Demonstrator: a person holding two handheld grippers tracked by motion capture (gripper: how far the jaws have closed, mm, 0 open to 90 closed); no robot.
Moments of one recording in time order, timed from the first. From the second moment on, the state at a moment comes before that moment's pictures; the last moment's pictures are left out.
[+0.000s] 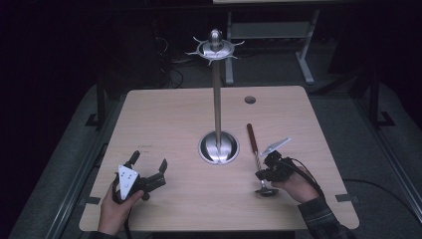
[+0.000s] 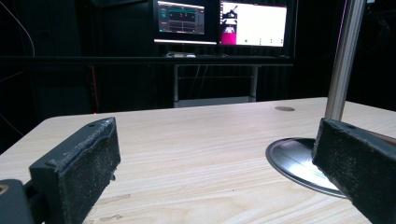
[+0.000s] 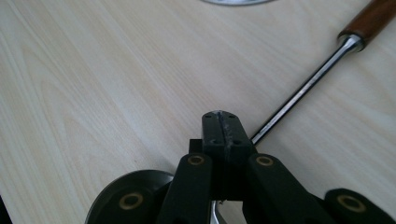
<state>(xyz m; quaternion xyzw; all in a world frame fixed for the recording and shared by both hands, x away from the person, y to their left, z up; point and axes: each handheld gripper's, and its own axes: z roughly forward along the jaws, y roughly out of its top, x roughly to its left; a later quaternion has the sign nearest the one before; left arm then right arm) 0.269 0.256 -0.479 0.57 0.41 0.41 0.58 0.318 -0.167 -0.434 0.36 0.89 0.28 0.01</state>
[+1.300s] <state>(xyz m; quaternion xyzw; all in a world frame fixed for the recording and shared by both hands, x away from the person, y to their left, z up) 0.269 0.256 -0.479 0.57 0.41 0.41 0.58 0.328 -0.185 -0.445 0.40 0.89 0.22 0.00</state>
